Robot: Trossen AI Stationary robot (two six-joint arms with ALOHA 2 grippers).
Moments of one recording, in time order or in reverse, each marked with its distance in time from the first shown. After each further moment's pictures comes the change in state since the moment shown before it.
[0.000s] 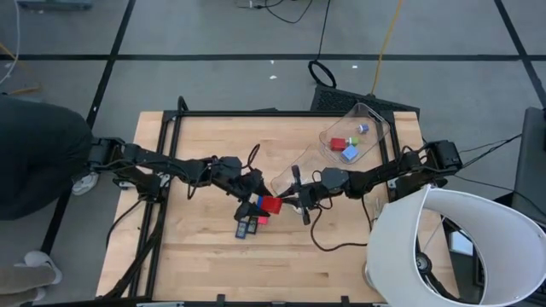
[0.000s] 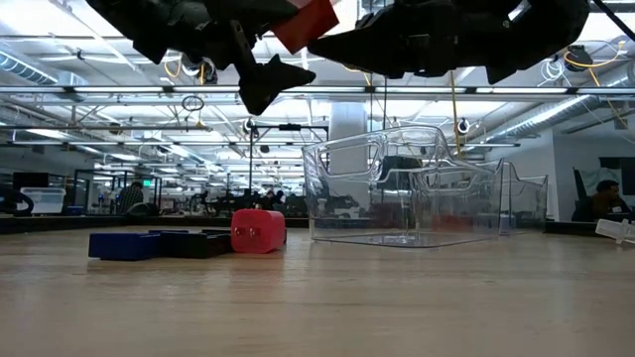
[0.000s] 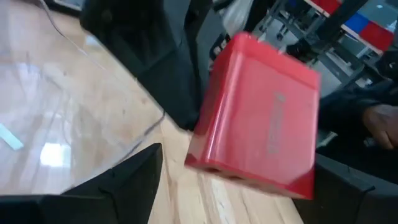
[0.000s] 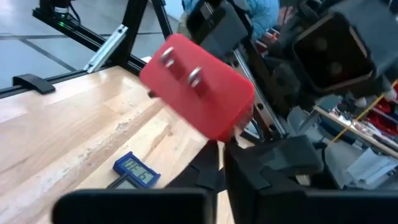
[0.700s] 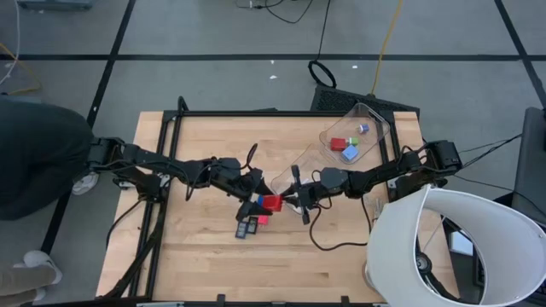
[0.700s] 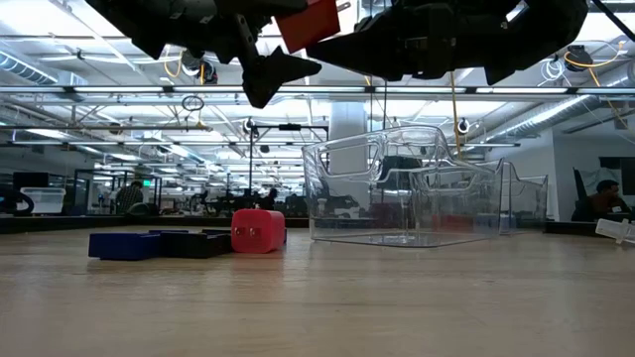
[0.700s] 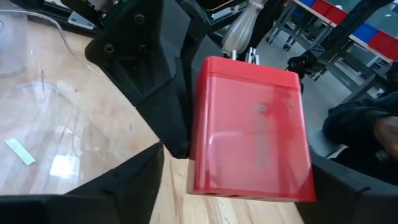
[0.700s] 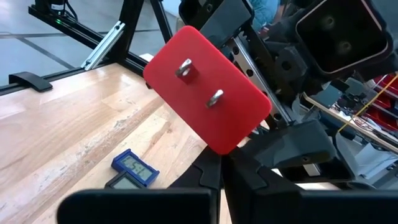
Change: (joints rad) left arm -0.016 -0.002 0.002 0.035 -0.065 0.001; right arm 0.000 0.002 0.005 -0.007 -0.001 0.007
